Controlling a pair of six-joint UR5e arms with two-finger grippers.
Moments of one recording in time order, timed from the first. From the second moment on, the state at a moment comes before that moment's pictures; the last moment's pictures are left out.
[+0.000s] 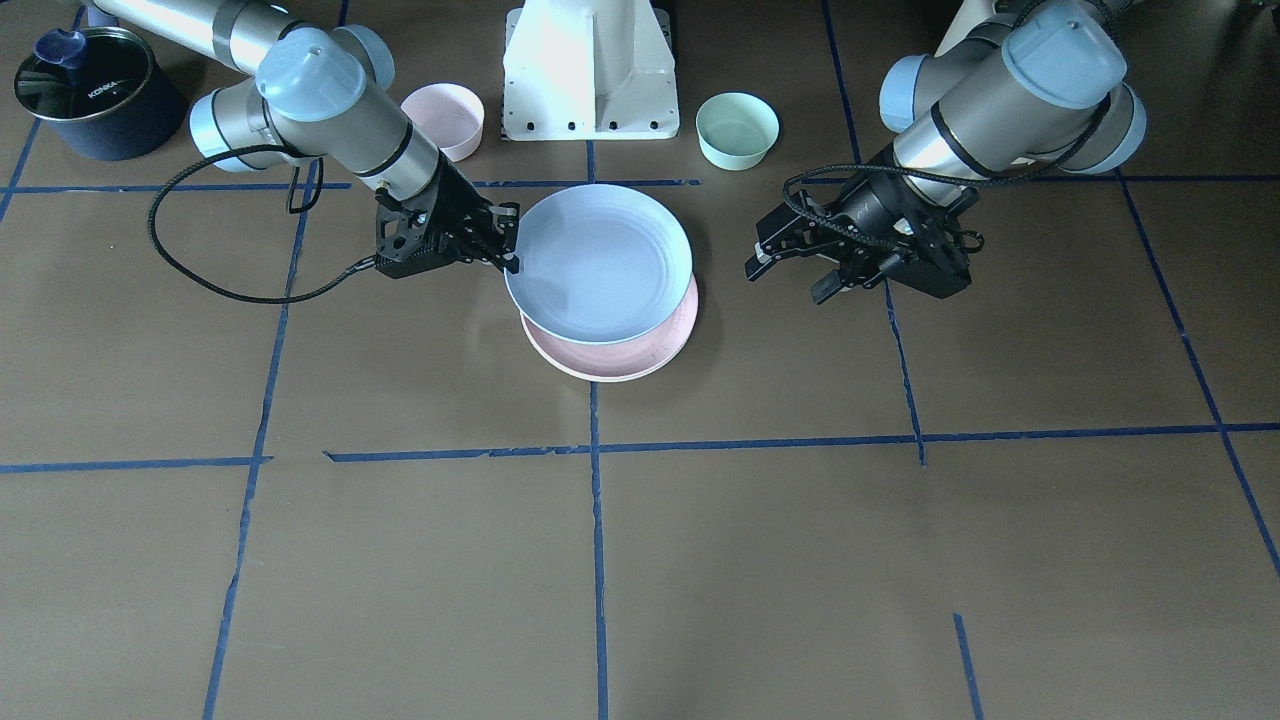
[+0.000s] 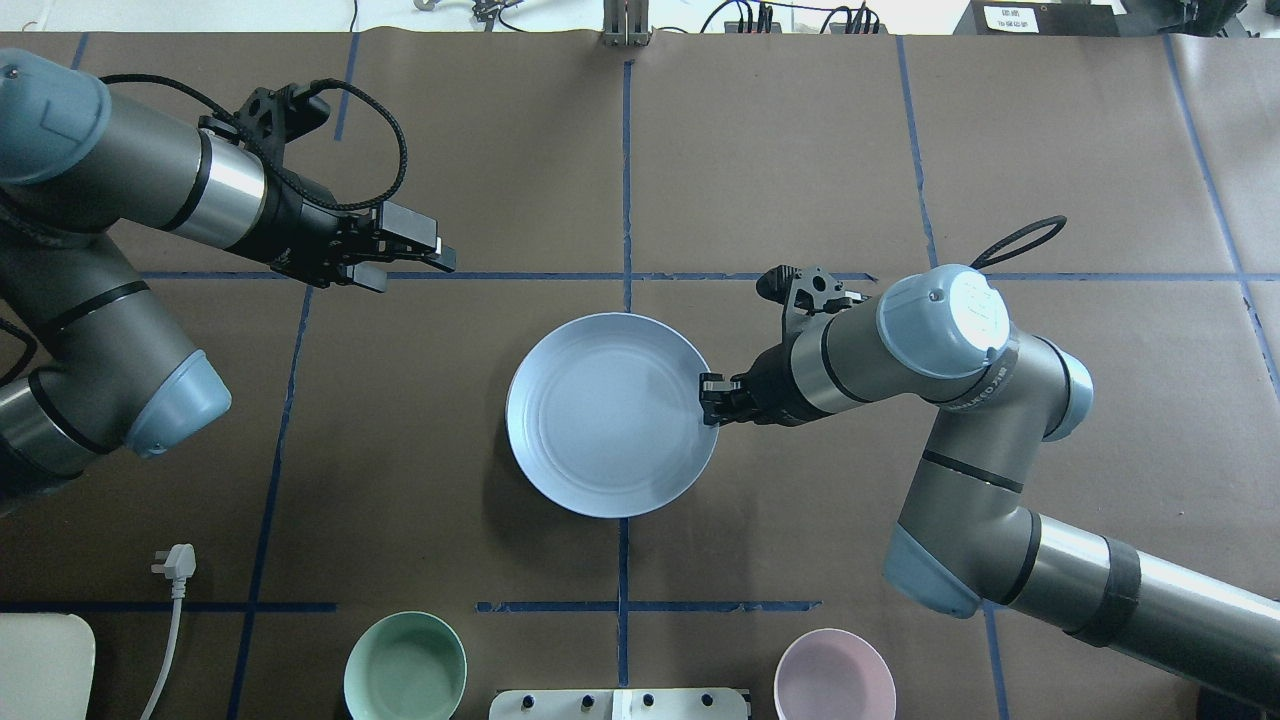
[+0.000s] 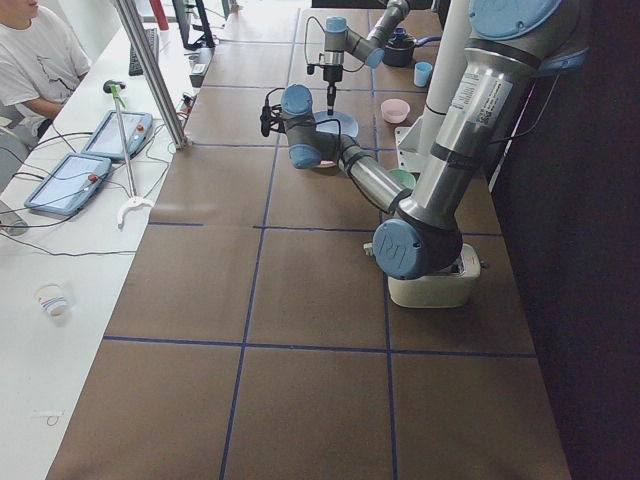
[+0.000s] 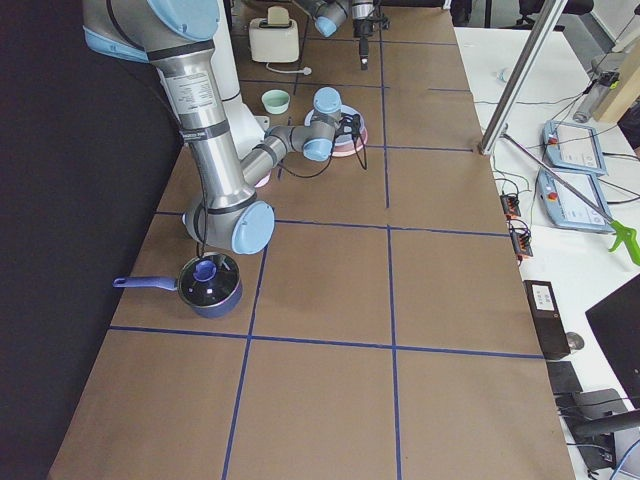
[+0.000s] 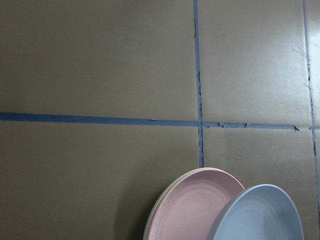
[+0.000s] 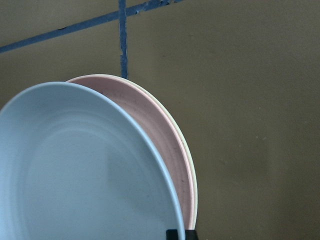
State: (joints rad) left arm -0.83 -1.97 -1.75 -2.27 -2.25 -1.33; right arm 0.52 -1.15 1.72 -0.97 2.00 1.42
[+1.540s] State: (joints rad) left arm -1.48 -1.69 -1.63 -1.63 -2.31 0.11; right arm 1.45 -1.58 1.74 -1.55 2.34 -0.02
